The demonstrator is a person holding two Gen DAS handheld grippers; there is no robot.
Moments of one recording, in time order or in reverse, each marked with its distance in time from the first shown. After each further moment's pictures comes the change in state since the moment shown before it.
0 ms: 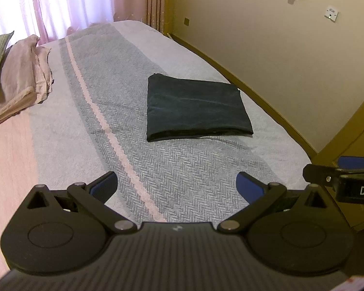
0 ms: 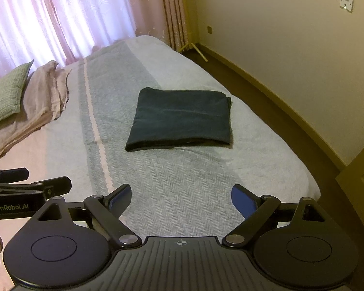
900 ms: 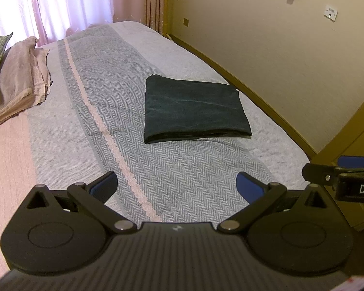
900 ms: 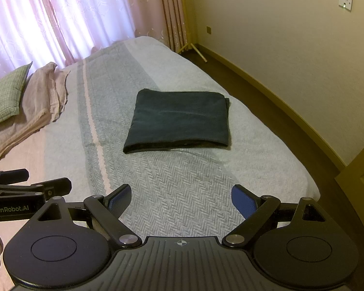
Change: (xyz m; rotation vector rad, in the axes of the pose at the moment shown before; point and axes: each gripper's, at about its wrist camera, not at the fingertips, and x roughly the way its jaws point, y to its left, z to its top) left arm 0.006 -0.007 0.006 0.002 -0.001 0.002; right arm 0.002 -0.006 0.004 0.003 0.001 0.002
